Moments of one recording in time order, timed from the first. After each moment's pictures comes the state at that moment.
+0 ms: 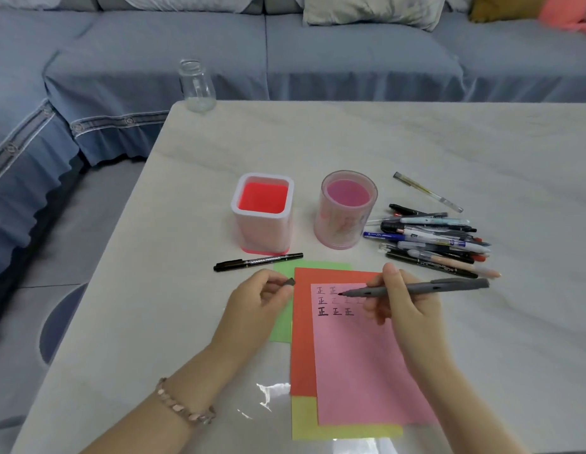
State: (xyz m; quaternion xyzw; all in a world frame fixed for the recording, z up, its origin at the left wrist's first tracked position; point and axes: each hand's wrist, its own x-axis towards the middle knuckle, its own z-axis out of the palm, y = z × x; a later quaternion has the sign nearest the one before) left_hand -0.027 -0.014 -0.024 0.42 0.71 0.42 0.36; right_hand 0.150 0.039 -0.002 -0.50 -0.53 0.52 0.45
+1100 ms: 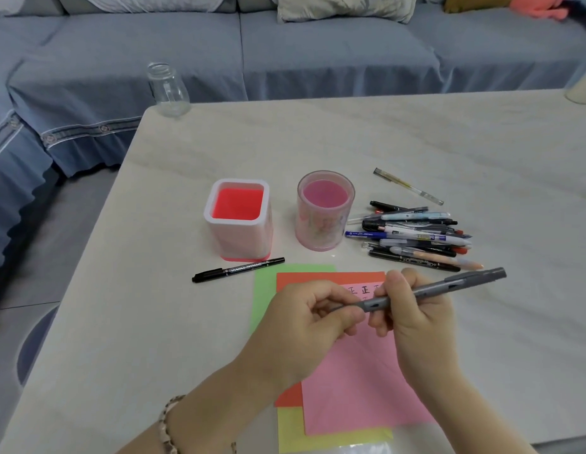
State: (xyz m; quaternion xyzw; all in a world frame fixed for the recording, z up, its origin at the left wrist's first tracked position) left_hand 0.034 -0.008 0.038 0.49 0.57 0.43 0.49; right_hand 0.161 0.033 0.023 -0.45 -0.48 0.55 0.52
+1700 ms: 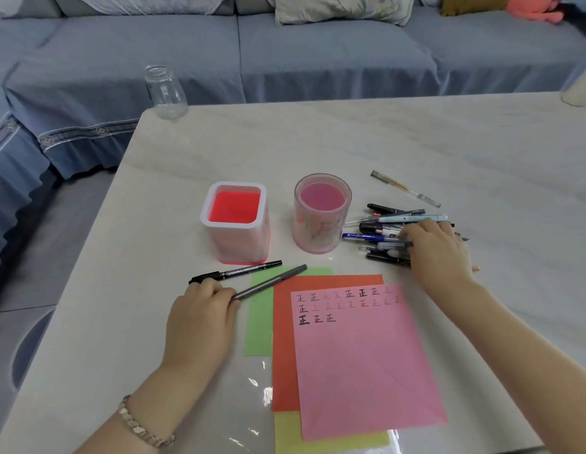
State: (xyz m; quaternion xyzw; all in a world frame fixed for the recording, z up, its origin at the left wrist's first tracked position) left_hand -0.063 -0.017 -0.054 0.61 0.78 0.17 -0.03; right_hand 0.210 0.152 -0.013 -0.61 -0.79 0.00 0.02
